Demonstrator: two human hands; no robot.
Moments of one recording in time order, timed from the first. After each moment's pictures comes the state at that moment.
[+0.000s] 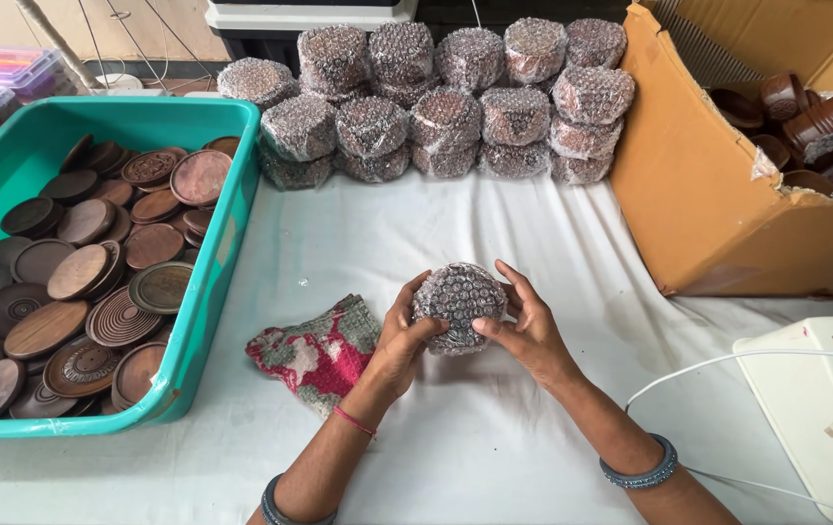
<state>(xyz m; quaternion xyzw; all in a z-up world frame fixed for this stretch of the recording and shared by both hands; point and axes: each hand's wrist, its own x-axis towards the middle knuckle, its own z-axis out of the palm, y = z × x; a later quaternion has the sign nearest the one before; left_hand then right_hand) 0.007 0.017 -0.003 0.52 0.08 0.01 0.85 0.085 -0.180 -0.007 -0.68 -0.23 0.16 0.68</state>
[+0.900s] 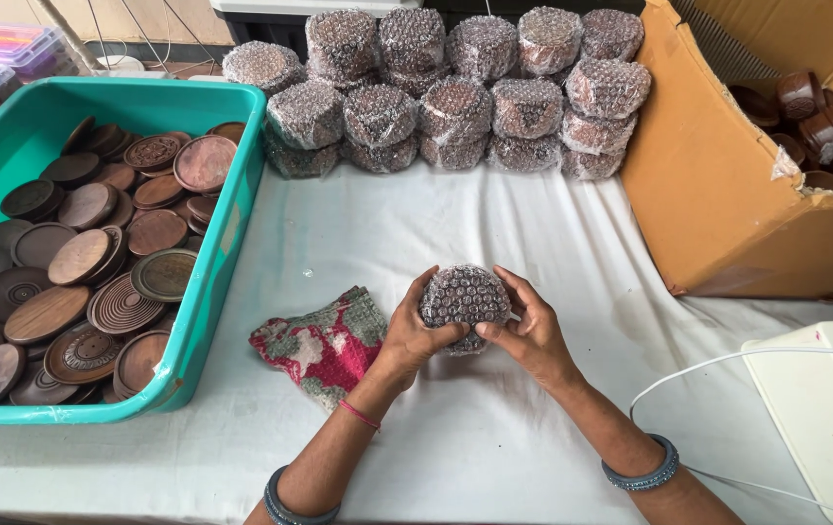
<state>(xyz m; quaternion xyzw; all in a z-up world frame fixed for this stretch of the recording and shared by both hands) 0.009 0.014 -0.008 0.62 0.09 0.02 0.78 0.081 -0.178 -0.020 -0.68 -0.27 0.13 0.67</state>
